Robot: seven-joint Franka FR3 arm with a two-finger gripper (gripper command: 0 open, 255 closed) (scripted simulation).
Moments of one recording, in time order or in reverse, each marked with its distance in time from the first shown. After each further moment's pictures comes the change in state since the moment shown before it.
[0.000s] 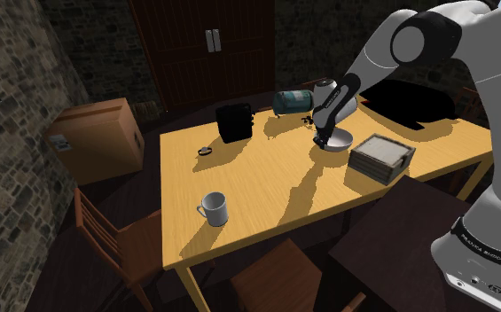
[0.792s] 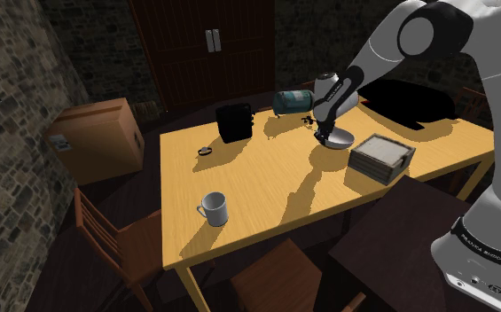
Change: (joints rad) arm -0.001 -0.057 0.000 -0.015 0.001 -0.041 -0.012
